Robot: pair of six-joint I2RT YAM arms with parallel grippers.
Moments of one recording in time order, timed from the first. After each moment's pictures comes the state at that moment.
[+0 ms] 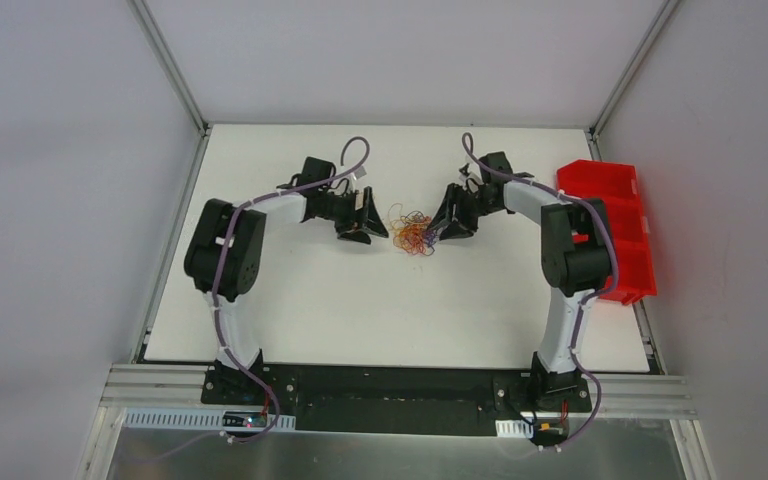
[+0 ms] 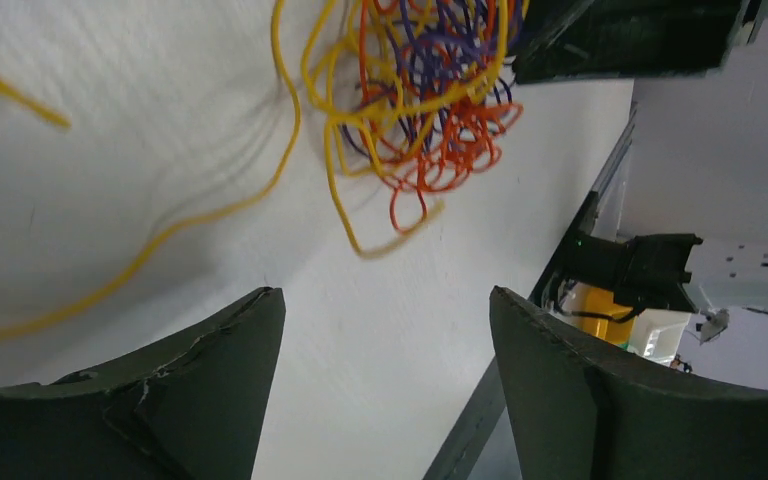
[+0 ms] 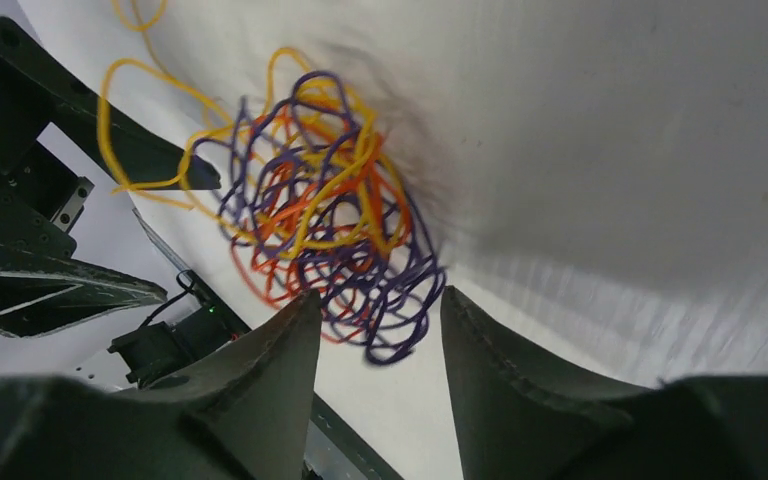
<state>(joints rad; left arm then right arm) -0.28 1.87 1.16 -0.23 0.84 -0.41 0.23 1.98 1.34 -0.52 -0.69 0.47</state>
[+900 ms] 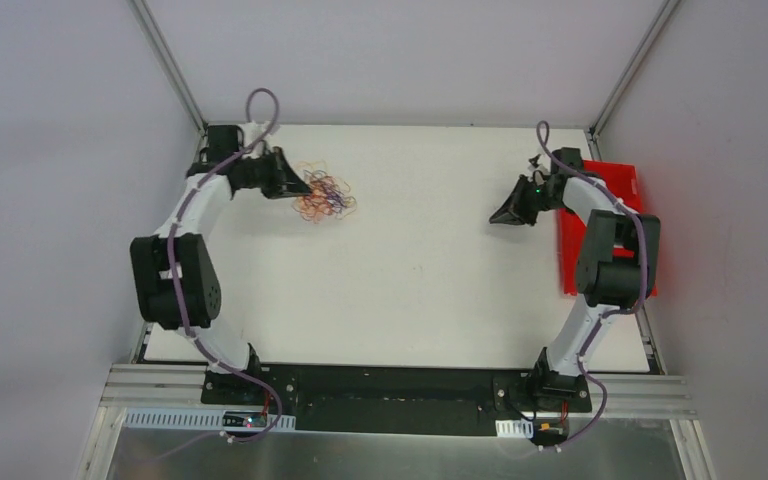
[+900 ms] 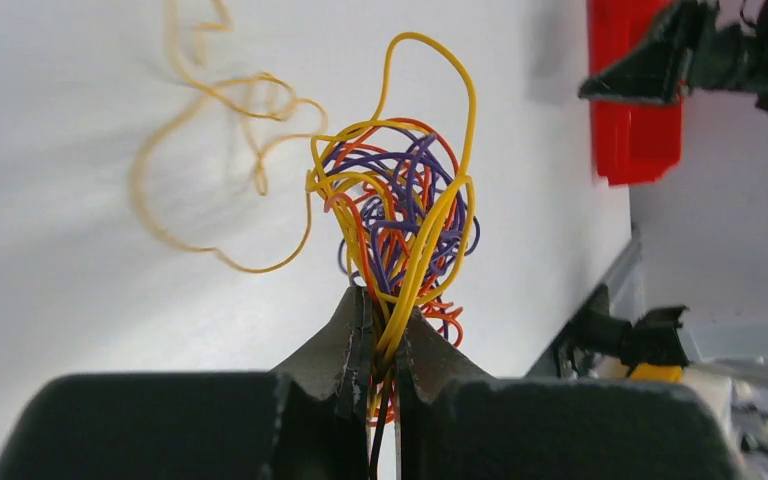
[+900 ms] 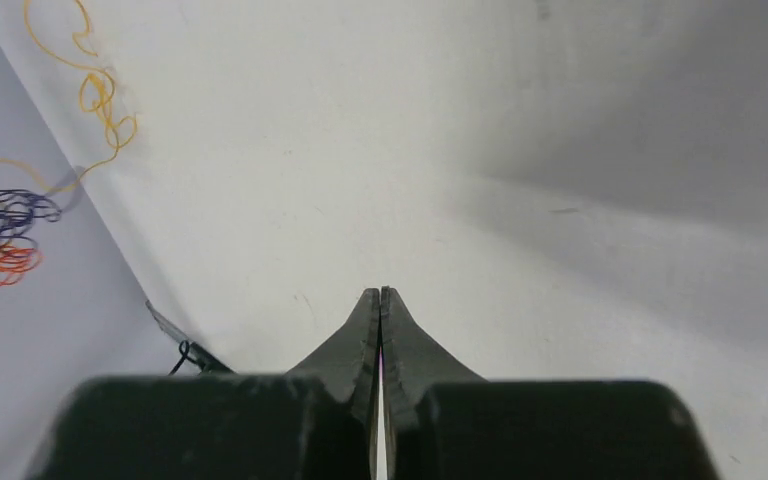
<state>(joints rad) -0.04 1.75 1.28 -0.37 0.85 -0.31 -0.02 1.92 1.32 -0.60 -0.66 0.37</state>
